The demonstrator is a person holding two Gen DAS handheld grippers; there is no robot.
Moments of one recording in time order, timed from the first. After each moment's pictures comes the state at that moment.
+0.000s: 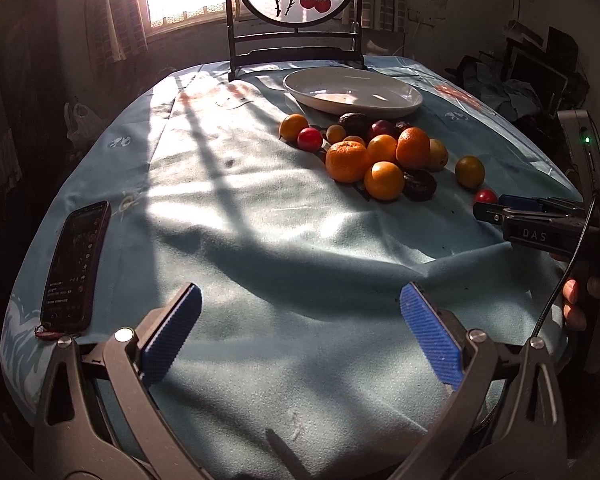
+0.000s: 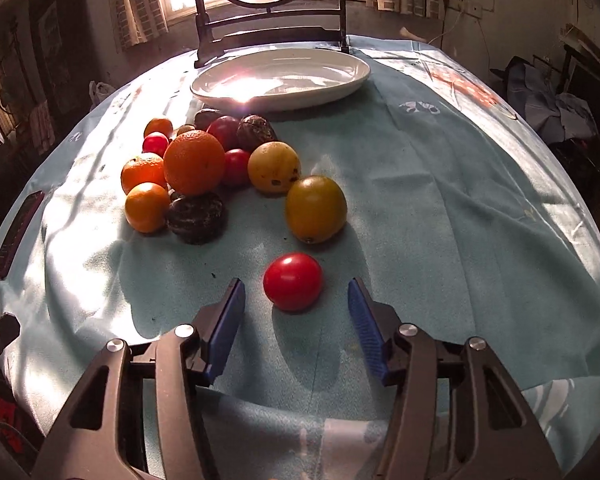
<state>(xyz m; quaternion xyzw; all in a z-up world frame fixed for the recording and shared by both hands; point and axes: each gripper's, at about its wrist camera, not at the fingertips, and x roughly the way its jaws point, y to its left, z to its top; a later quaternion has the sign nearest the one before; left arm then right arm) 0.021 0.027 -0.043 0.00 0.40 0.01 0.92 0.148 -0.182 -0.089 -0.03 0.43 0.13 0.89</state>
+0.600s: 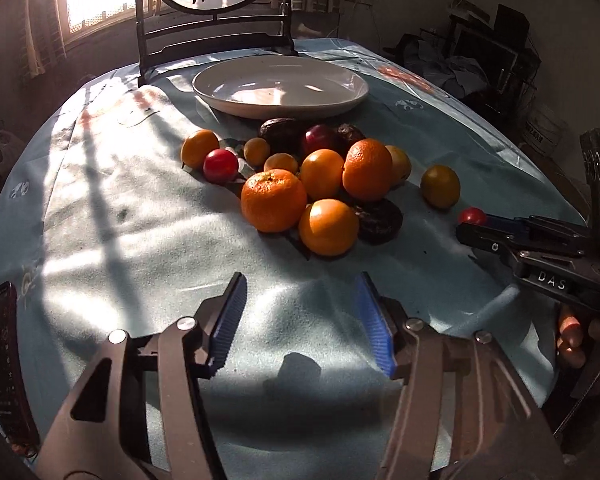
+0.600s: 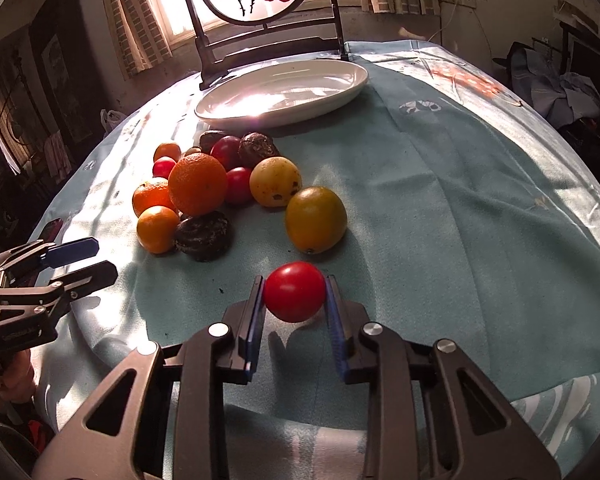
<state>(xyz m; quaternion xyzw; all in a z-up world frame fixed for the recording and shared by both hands) 0.120 -0.001 -0.059 0.01 0.42 -0.12 0.90 0.149 -0.199 -0.090 0.03 0.41 0.16 0.90</state>
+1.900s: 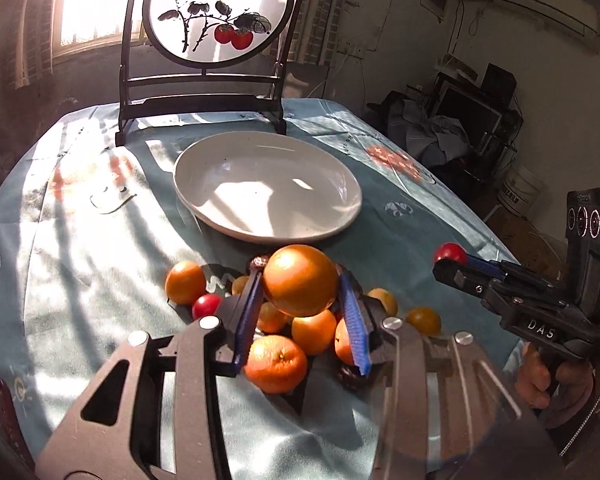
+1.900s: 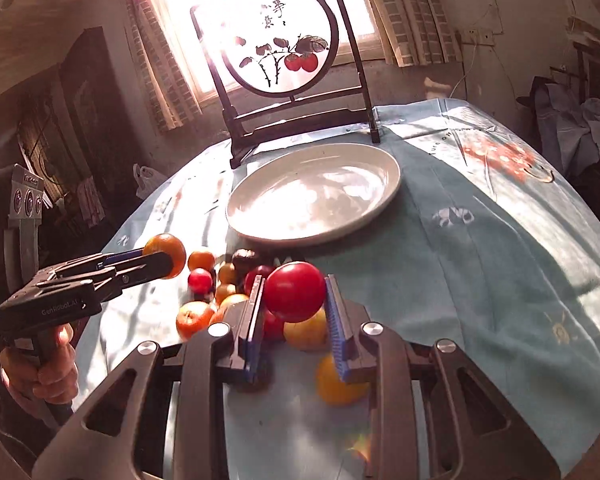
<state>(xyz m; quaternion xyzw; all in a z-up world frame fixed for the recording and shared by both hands) 0.209 0.013 0.008 -0.06 0.35 -0.16 0.92 0.217 -0.195 -0.028 0.08 0.33 0.22 0.92</state>
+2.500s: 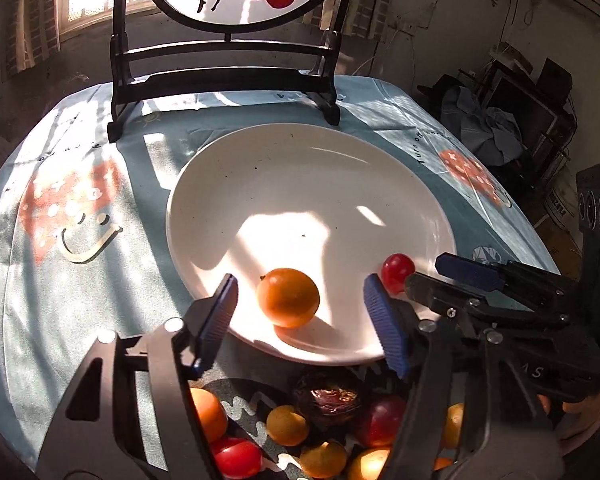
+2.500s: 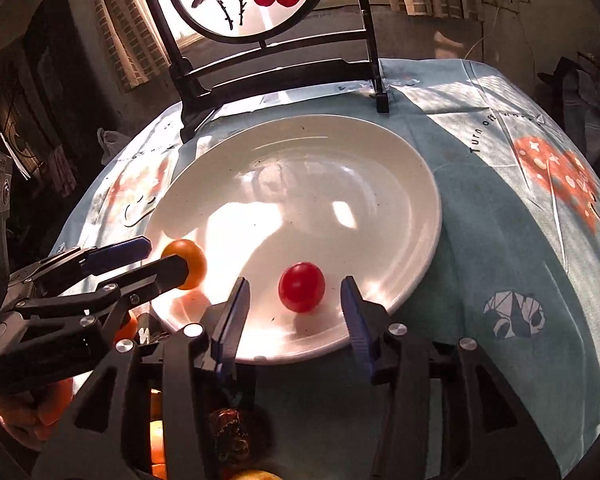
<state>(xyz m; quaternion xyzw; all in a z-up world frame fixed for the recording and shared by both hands) 0.329 0.009 -0.023 -0.05 0.40 -0.09 0.91 0.362 -0.159 -0.058 0.04 0.42 0.21 0.88</state>
